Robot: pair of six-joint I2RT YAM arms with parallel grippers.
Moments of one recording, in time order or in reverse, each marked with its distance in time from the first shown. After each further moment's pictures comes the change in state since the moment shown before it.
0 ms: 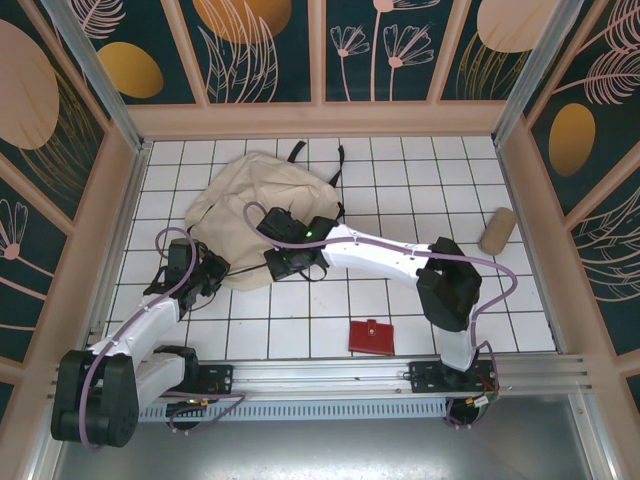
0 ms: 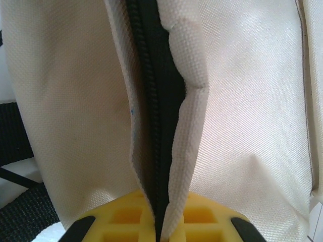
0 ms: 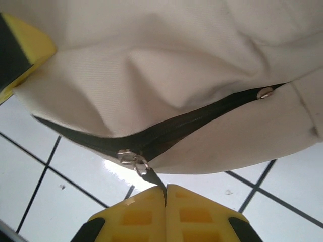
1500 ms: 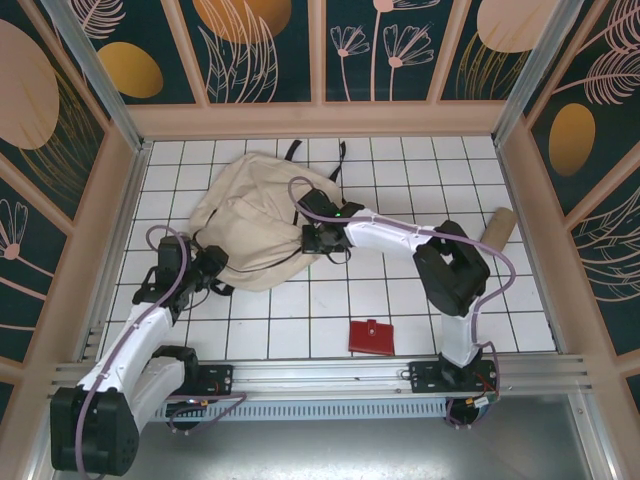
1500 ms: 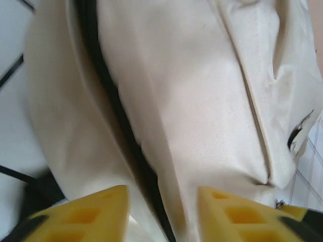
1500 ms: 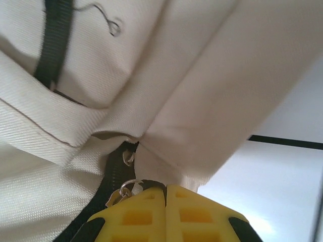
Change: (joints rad) left arm 0.010 -0.168 0.077 -0.167 0.002 0.089; right arm -0.251 0.008 -0.185 0.158 -0.017 0.151
